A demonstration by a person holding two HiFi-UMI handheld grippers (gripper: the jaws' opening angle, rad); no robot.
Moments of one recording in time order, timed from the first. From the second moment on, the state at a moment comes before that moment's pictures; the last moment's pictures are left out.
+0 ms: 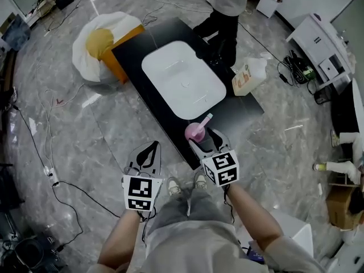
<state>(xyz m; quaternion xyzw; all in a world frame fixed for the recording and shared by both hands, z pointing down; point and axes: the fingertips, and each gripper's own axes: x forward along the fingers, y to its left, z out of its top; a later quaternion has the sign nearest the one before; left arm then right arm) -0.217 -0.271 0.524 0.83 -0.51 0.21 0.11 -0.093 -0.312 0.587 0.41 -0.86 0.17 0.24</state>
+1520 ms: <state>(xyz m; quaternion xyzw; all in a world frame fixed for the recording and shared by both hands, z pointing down) -0.207 -0.299 0.425 0.80 -0.58 0.17 0.03 -0.081 -0.343 0.413 0.35 -0.92 0.06 0.13</state>
